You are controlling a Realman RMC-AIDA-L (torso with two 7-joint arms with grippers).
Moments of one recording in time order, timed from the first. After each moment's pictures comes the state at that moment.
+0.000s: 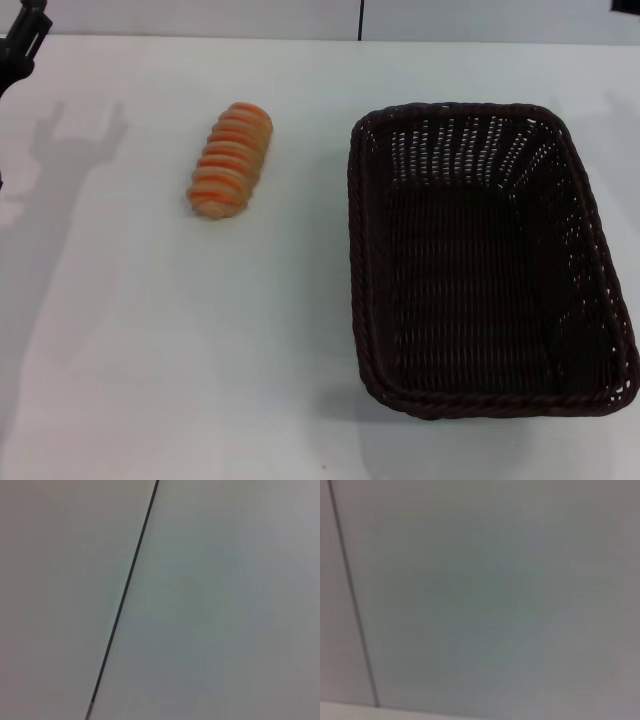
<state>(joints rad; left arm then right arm) -0.35 -2.03 -1.43 -0.39 2.85 1.08 -0.46 0.31 2.08 1.67 1.71 -2.93 0.90 0.02</state>
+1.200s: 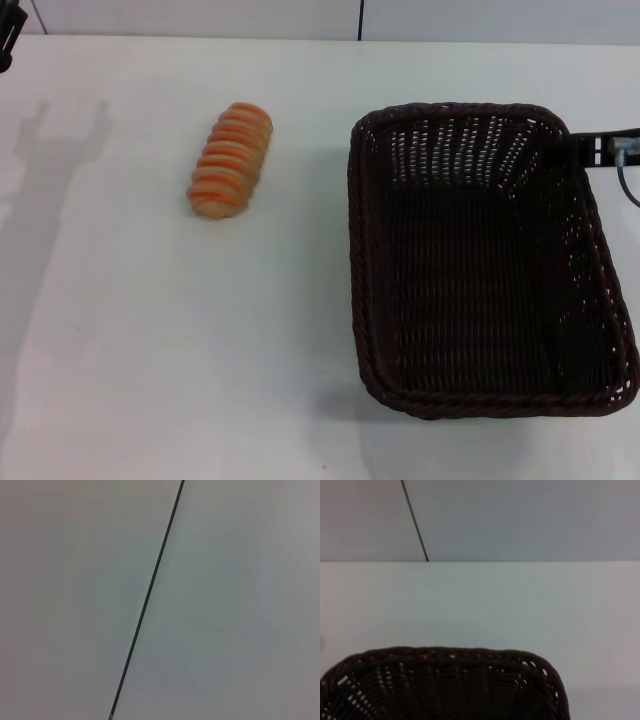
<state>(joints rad) -0.34 -2.03 -1.48 -0.40 2.85 1.08 -0.46 0.30 2.08 1.49 1.82 -2.91 1.33 0.27</state>
